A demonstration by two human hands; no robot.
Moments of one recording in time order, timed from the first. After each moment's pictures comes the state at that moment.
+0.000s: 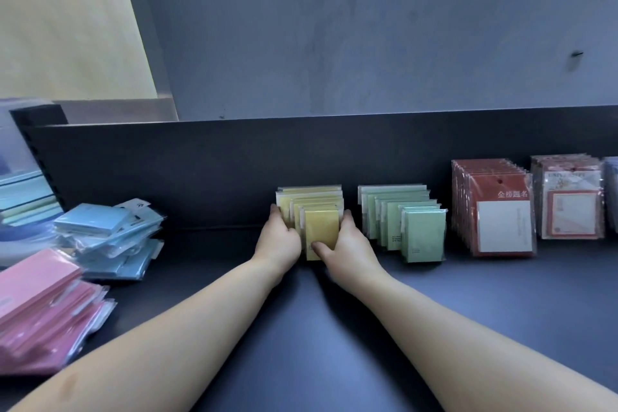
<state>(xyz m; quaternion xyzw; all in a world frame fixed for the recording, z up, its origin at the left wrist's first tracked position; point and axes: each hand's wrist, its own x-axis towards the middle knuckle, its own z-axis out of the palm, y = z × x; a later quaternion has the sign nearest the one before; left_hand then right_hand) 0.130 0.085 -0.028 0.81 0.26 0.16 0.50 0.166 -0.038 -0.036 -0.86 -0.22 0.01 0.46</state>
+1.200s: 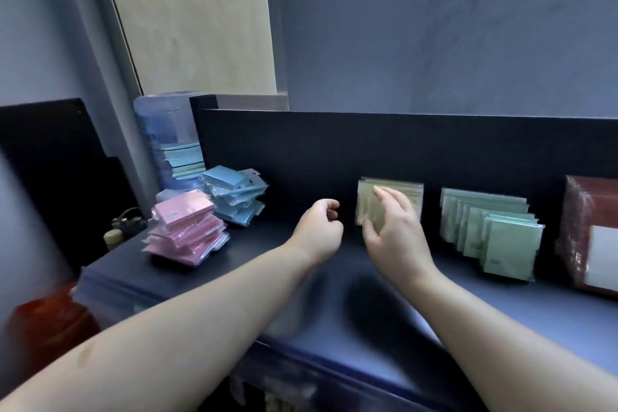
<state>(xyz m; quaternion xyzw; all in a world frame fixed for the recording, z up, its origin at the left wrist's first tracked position) 0.042 0.068 0.001 0.80 0.28 0.25 0.47 0.118 -0.044 -0.004 -0.78 -0.42 -0.14 0.43</state>
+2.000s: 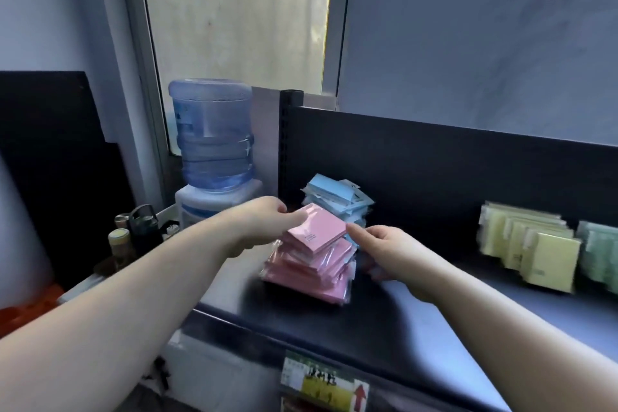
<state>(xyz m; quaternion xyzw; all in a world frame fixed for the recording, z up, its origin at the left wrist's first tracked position) -0.139 0.320 0.042 0.86 0.35 0.07 0.37 -0.004 0.152 0.011 -0.81 -0.34 0.23 0.41</state>
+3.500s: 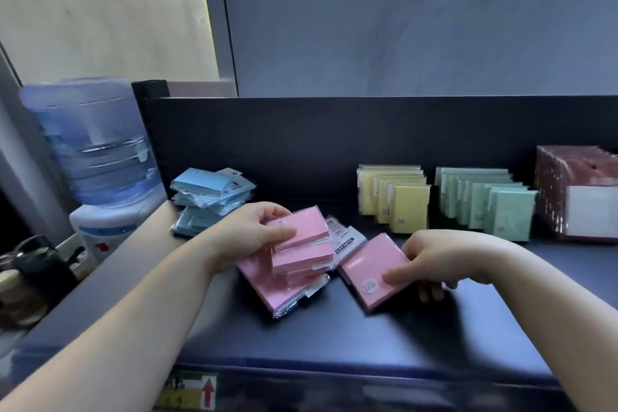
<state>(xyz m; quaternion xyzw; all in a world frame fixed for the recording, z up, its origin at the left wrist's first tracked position) -0.029 0.210 0.004 0.82 0.14 0.07 0.55 0.077 -0.048 0.031 -0.90 -0.30 0.30 0.12</state>
